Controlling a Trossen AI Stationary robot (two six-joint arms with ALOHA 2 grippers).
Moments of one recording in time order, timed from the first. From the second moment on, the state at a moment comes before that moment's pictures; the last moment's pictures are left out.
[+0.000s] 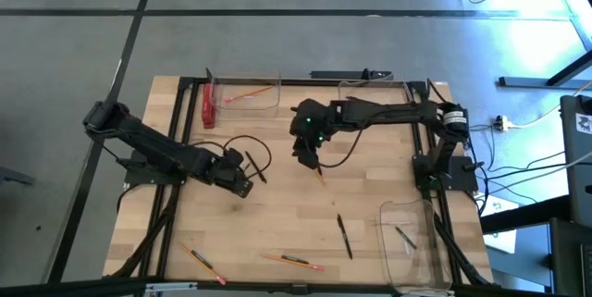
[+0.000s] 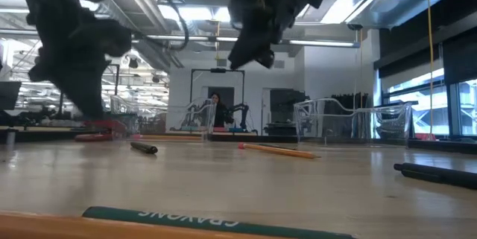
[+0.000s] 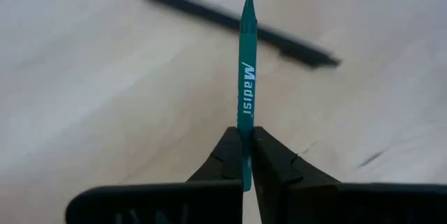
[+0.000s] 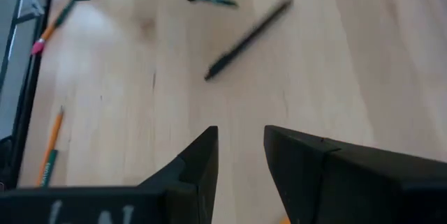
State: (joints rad) left arm -0.33 1.30 0.69 -0.66 -0.32 -1.30; right arm -0.15 1.82 1.43 -0.48 -0.31 0.12
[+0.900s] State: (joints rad) left arm -0.32 1.18 0.82 -0.63 -0.50 -0.89; right arm -0.13 1.80 1.43 -0.25 -0.41 -0.16
